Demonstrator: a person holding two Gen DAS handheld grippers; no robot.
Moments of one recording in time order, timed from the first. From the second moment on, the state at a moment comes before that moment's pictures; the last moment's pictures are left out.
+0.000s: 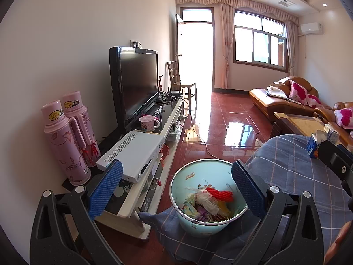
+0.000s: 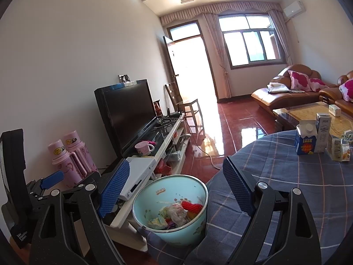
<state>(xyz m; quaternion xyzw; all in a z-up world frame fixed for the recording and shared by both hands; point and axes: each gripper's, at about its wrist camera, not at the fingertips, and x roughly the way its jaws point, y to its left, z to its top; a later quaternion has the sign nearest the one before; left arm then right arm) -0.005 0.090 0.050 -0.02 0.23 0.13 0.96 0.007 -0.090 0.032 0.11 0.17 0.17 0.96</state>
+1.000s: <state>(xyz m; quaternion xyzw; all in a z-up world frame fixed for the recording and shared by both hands) -0.006 0.090 0.053 -0.02 0.22 0.12 0.97 0.004 -0.090 0.029 0.11 0.17 0.17 0.96</state>
